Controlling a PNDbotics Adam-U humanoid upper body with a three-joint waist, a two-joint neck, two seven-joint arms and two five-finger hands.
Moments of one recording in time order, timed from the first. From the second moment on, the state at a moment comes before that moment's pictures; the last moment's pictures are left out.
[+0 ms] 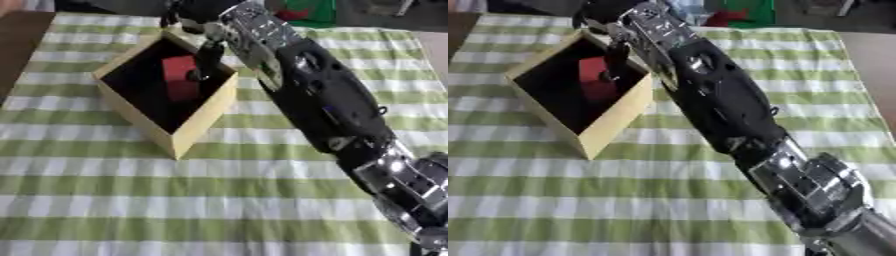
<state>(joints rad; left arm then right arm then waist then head) -0.24 0.26 0.10 -1.98 -0.06 -0.19 0.37 -1.30 -0.20 0.36 -1.04 1.07 -0.06 0.54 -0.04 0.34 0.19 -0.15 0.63</state>
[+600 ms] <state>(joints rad) -0.23 0.26 0.10 -1.98 -0.06 -0.19 0.38 -1.27 -0.40 0.32 -1.46 0.86 0.10 0.62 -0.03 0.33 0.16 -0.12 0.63</state>
